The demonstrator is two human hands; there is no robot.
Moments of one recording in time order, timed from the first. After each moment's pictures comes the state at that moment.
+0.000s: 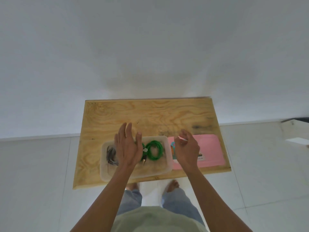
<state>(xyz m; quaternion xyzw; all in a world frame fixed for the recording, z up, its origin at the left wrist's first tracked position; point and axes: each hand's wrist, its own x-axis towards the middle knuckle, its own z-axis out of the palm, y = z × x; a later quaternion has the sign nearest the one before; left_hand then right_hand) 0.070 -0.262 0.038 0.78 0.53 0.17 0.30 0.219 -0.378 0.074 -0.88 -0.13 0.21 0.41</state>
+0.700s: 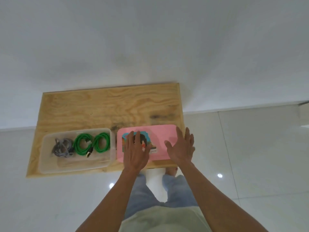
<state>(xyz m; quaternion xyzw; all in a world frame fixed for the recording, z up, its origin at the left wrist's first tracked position) 0.258 -0.439 -0.011 0.79 0.53 -0.02 0.29 0.411 -0.523 0.001 -0.90 -0.23 0.33 0.15</state>
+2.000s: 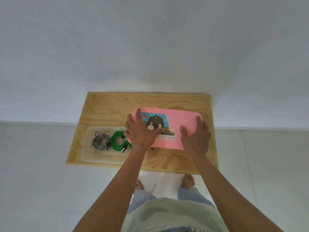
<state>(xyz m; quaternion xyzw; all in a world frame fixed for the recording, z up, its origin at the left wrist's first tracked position) 0.213 -0.346 0.079 0.69 0.66 0.11 0.29 0.357 -0.452 0.068 -0.89 -0.22 0.24 0.30</state>
